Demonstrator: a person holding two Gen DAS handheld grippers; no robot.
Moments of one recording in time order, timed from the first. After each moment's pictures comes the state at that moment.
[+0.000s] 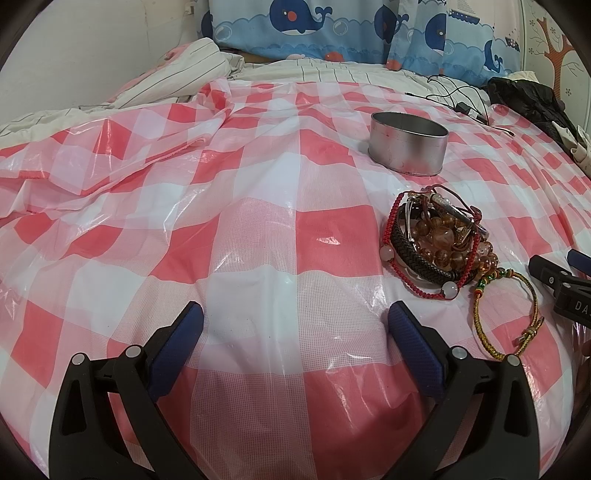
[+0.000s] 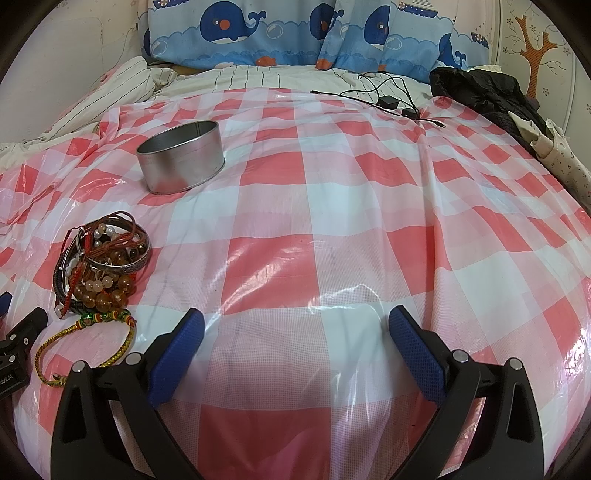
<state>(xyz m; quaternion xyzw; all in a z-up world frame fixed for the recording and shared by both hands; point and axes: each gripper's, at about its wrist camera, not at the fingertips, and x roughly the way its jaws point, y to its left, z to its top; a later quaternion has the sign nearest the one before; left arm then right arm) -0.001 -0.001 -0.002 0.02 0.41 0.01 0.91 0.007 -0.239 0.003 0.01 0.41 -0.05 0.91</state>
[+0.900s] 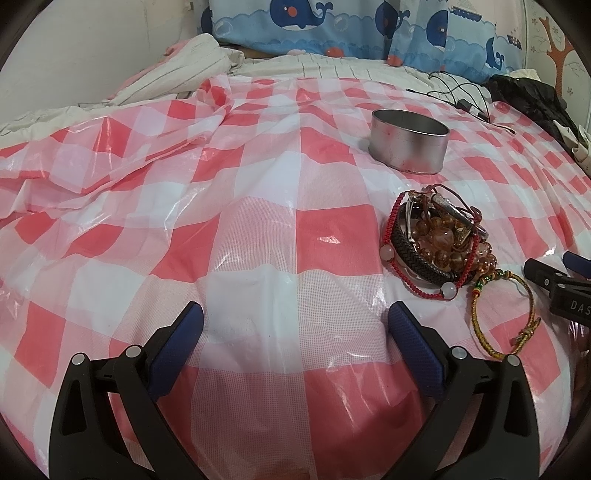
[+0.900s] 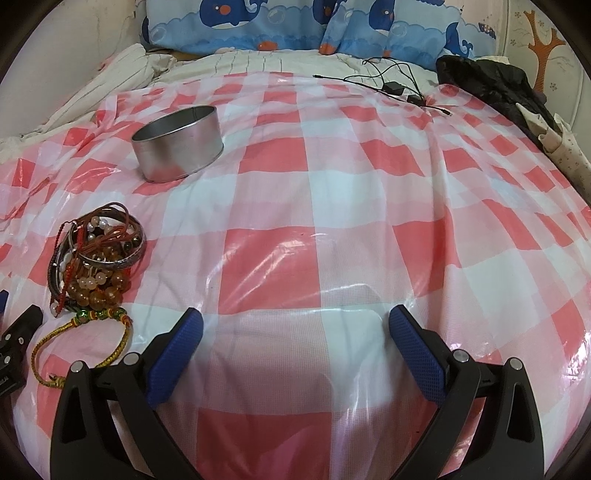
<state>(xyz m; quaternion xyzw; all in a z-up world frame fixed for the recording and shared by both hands) 0.003 0.001 0.005 0.02 0.42 0.00 0.91 0.012 -0.245 0.003 0.02 0.45 -0.03 0.89</state>
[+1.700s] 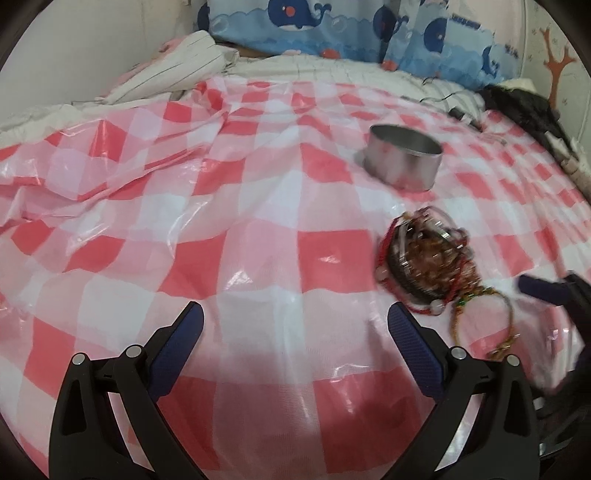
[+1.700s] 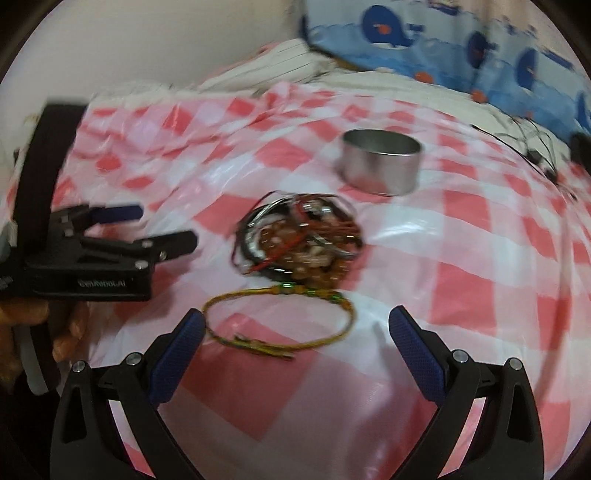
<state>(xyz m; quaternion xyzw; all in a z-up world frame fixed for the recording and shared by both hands) 0.009 0.013 0.023 -0.01 0.42 -0.03 0.91 -0.011 -0.147 0.019 -0.08 0.42 0.23 0.88</state>
